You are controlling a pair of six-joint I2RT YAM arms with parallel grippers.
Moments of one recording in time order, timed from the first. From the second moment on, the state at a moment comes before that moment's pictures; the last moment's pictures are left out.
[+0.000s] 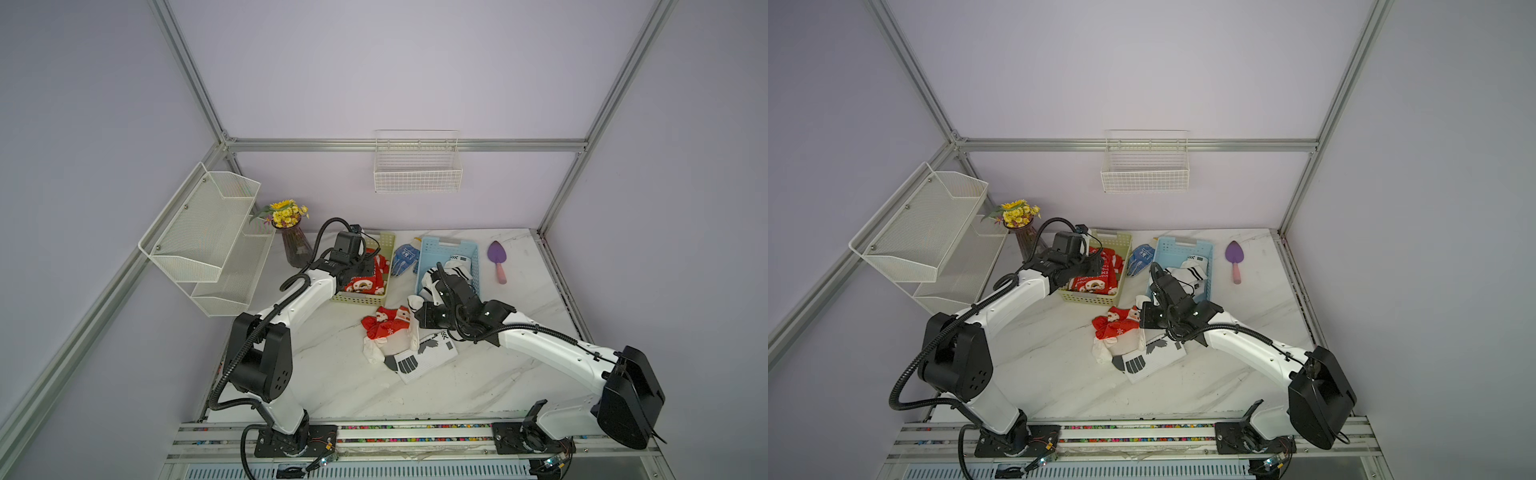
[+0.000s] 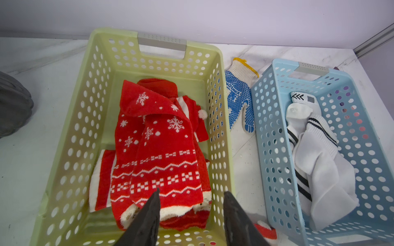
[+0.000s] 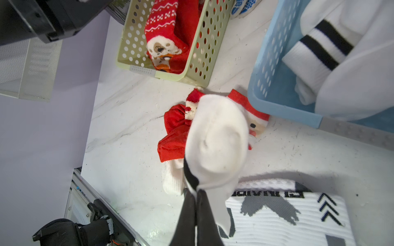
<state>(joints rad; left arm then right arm) -0.35 1.68 1.33 -0.36 -0.03 -0.30 0.75 1.39 1.03 -0.40 -0.10 0.72</state>
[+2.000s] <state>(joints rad) -0.43 1.58 1.25 -0.36 -0.08 -0.33 0.40 1.55 1.39 -0.52 -0.14 0.50</state>
